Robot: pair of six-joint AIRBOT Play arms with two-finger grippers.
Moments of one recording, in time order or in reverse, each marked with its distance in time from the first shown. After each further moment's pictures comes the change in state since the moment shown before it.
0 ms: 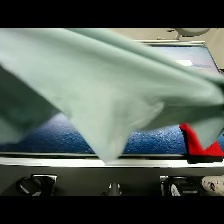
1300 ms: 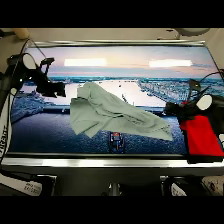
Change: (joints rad) left arm 0.479 -0.906 -0.159 -0.509 -0.486 0.113; right arm -0.092 -0.507 -0.624 -0.129 -0.427 -0.052
